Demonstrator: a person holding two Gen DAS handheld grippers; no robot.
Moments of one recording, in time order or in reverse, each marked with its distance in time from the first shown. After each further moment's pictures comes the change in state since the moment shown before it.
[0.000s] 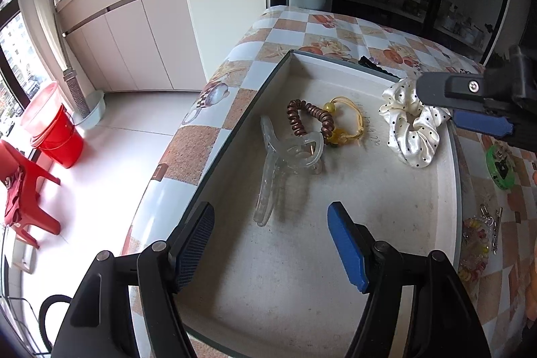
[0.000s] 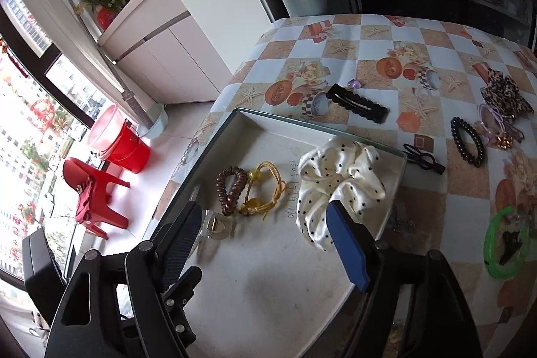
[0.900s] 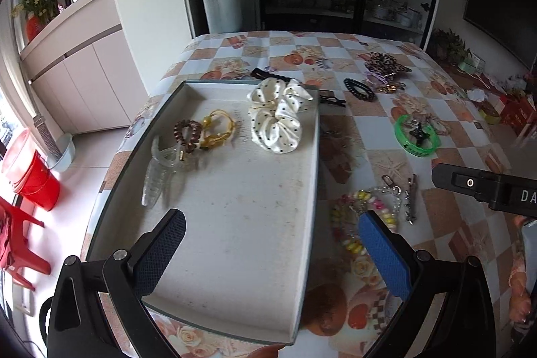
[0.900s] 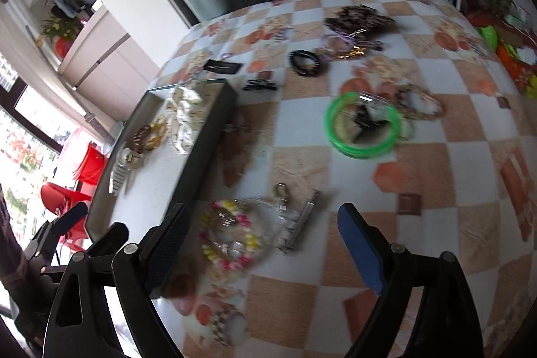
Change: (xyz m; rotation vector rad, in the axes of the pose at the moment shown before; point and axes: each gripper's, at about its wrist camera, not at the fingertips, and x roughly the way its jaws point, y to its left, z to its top) left arm -0.063 -0.111 -0.029 0.186 -0.080 -0.128; right arm -0.106 -0.125 -0.099 0.179 -0.025 -0.168
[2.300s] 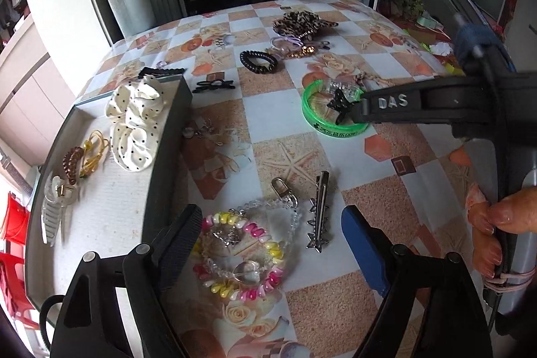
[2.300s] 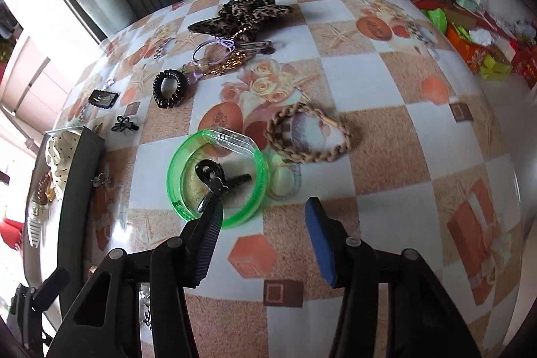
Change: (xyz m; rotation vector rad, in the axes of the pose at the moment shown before) left arm 0.057 -0.116 0.011 0.176 0.091 -0.112; right arm 0.053 -0.081 0.056 0.079 0.040 -0.233
